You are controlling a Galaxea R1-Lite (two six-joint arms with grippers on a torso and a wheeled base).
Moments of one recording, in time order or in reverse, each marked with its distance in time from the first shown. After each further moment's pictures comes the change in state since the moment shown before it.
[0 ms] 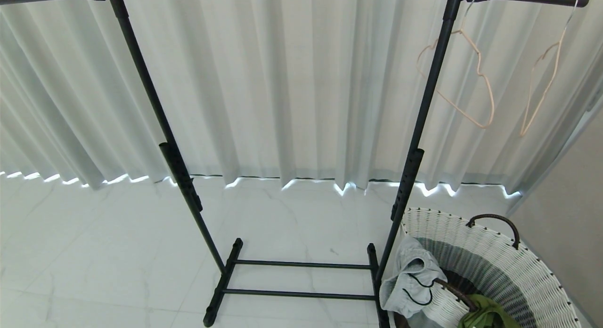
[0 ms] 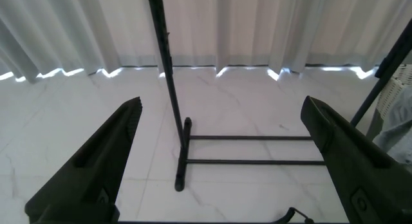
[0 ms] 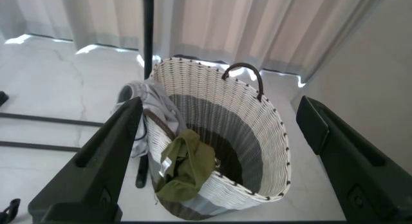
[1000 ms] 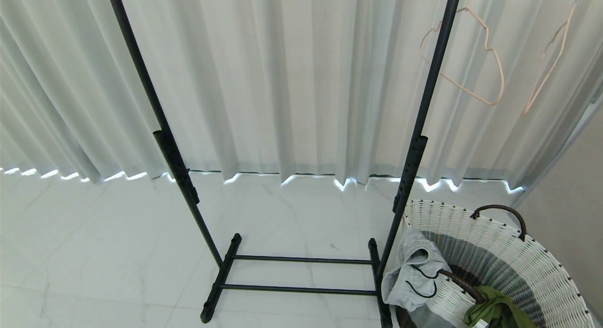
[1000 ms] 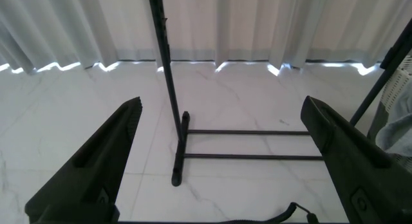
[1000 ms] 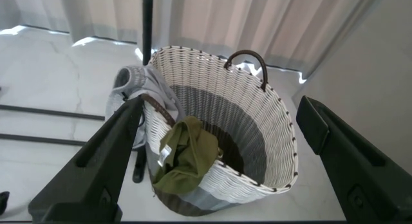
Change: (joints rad) left arm 0.000 0.000 0.000 0.000 0.001 -0.012; right arm 0.000 0.000 0.000 0.000 -0.001 -0.011
